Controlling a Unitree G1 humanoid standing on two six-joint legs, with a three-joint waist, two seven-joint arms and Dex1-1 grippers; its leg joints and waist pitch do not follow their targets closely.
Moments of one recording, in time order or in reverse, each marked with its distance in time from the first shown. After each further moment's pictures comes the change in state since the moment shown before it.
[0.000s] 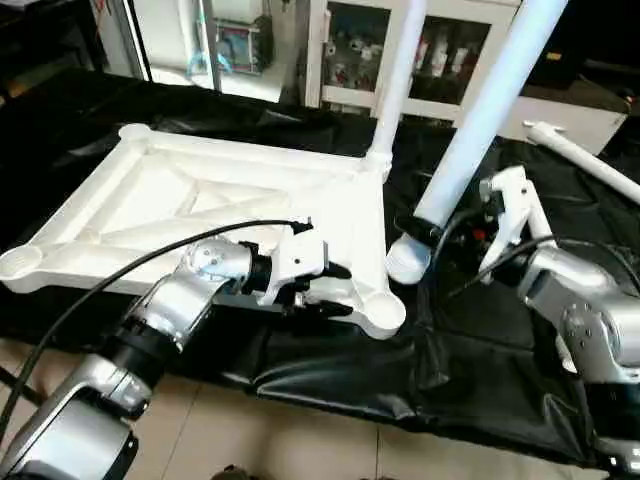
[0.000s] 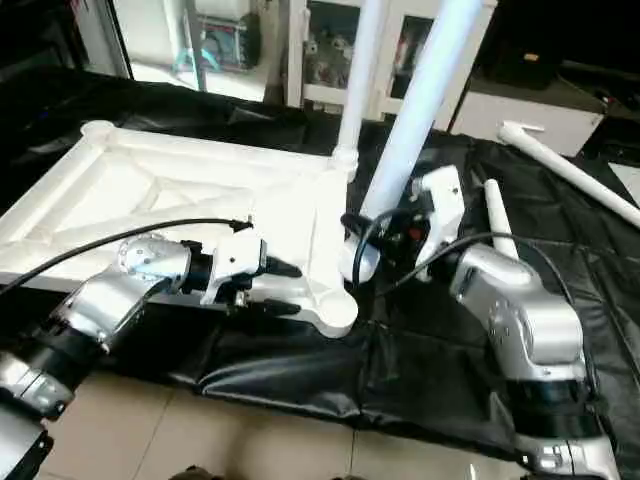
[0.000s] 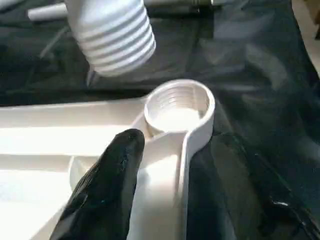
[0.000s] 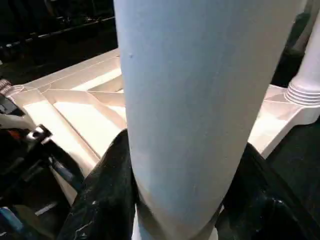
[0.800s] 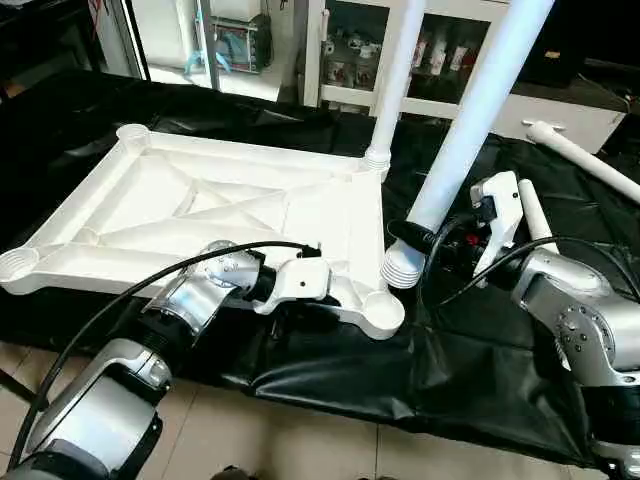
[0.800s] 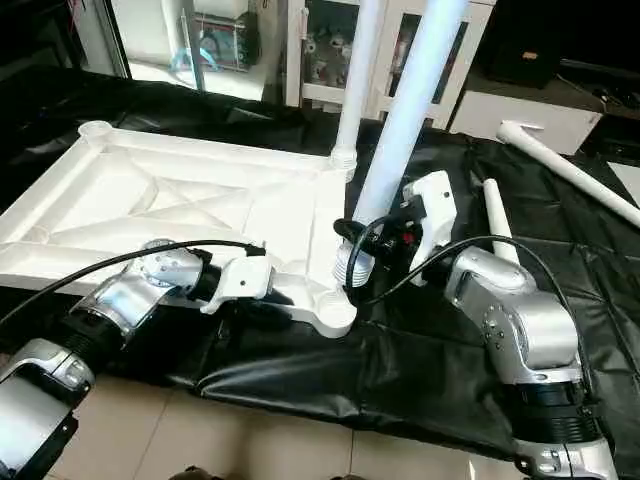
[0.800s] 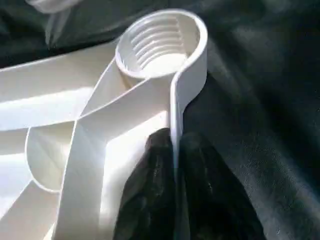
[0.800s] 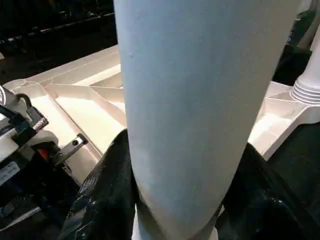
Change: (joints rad) left arm -0.090 -0.066 -0.040 0.285 0.205 -0.205 -0.022; right arm 0.002 0.000 0.021 -0.009 -0.008 0.000 0.004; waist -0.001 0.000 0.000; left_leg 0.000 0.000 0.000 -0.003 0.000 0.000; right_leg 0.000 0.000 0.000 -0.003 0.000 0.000
